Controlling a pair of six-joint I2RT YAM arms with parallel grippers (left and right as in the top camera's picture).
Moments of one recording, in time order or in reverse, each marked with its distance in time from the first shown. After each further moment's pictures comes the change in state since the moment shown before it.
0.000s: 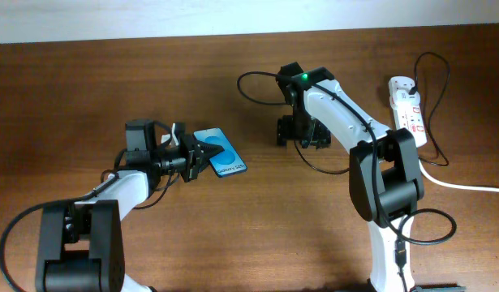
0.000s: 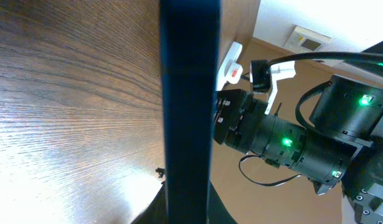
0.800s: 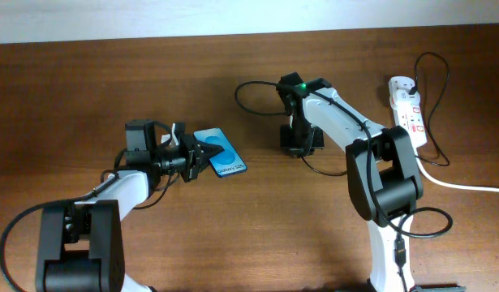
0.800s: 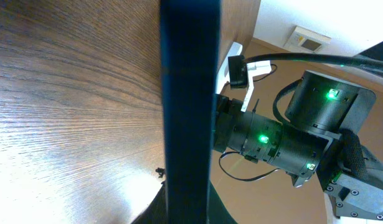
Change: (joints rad) left arm 0.000 0.000 0.000 0.000 -0.001 0.000; right arm 0.000 0.007 -0.101 0.100 -0.068 -0.061
